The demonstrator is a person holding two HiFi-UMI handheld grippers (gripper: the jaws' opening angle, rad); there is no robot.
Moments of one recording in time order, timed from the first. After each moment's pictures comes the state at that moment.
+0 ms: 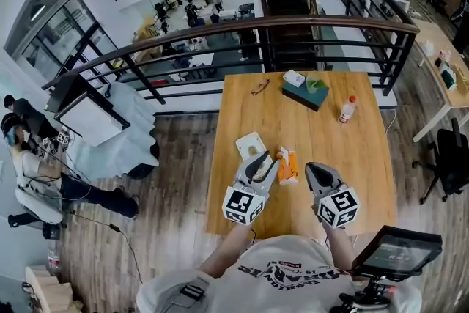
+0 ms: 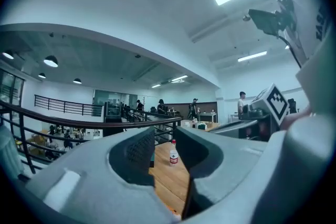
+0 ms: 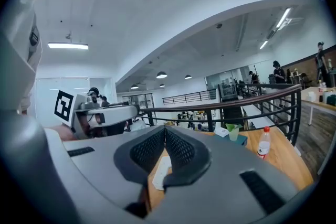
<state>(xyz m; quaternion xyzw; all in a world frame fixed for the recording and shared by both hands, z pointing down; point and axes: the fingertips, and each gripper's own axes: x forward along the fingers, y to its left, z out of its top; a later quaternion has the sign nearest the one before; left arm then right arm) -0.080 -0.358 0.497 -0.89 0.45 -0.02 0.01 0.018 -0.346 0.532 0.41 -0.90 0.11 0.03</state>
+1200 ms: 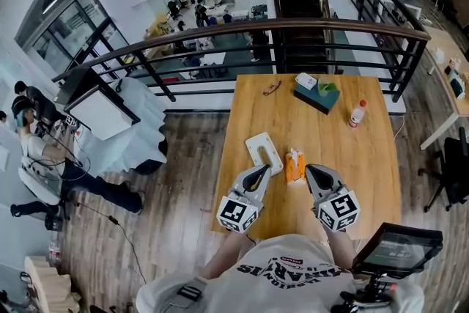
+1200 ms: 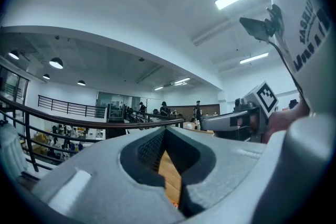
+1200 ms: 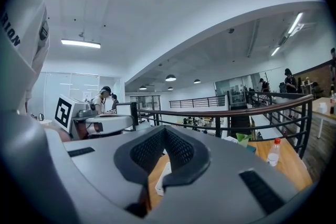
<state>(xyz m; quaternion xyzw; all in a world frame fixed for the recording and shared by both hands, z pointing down) -0.122 -0.328 0.508 -0.89 0.46 0.00 0.01 -0.017 -0.338 0.514 0.38 -0.92 0.06 0.02</state>
